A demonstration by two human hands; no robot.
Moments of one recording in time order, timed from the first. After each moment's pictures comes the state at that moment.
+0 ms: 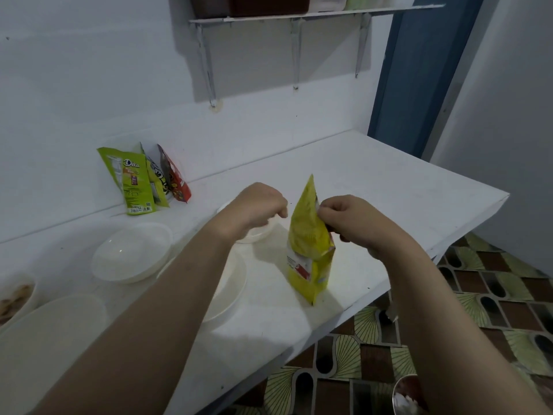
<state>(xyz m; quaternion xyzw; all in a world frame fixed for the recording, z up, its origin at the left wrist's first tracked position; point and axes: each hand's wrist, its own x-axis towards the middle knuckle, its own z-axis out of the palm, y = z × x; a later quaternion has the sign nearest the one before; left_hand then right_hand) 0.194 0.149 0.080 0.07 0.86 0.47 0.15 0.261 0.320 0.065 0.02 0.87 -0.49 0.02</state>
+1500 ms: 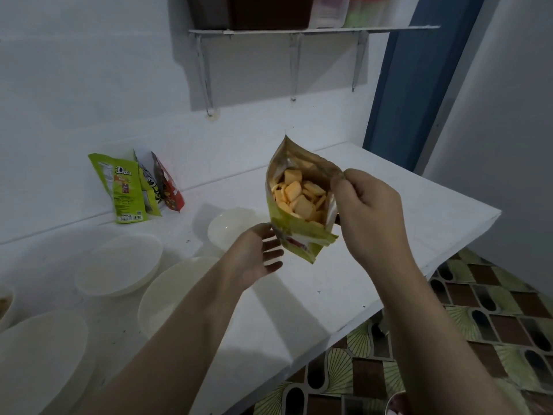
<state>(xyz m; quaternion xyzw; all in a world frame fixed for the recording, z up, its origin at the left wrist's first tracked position) 0.196 0.148 0.018 -0.12 0.58 0.75 0.27 0.283 0.294 0.110 0.06 0.84 -0.45 -0.30</state>
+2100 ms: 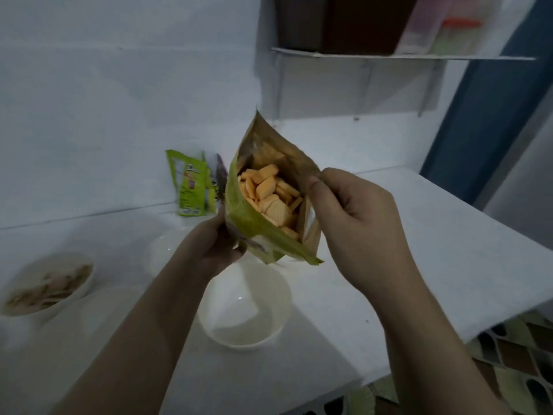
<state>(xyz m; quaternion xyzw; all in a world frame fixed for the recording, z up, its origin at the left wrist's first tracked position) 0.179 0.002 0.045 -0.12 0.44 0.88 0.12 0.284 0.201 0.154 -0.14 0.84 -0.47 -0.24</state>
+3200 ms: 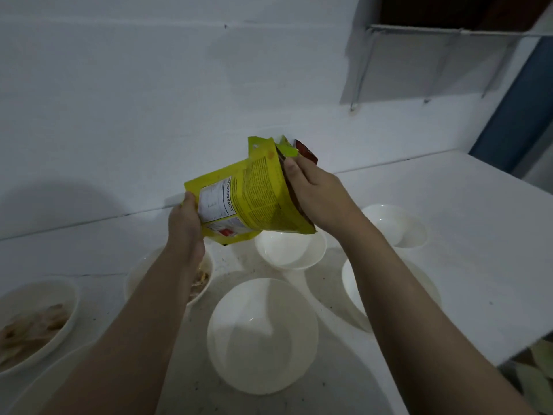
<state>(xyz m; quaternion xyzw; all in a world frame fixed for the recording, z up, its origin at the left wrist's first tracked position) 0.143 -0.273 0.020 -0.22 0.55 0.80 -0.13 0.192 -0.060 0.109 -0.11 0.88 -0.46 -0.09</state>
